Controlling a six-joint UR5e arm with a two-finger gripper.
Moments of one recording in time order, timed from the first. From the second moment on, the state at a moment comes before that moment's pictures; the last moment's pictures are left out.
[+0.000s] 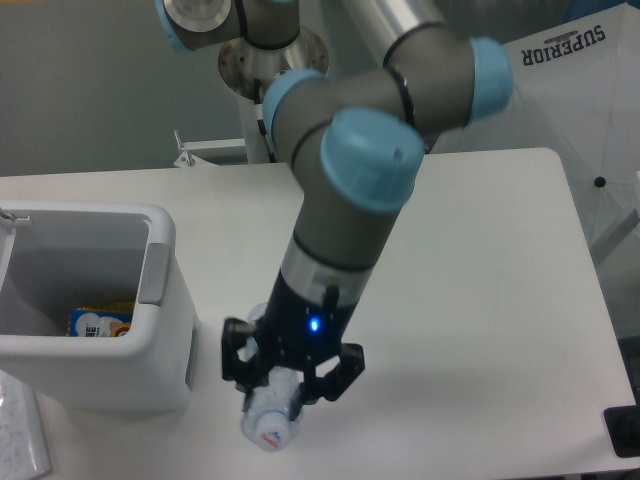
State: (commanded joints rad) arm 2.38 -2.02 -1.02 -1.13 0.91 0.34
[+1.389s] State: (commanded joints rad) arm 2.21 -1.83 -1.31 -0.89 0.70 0.34
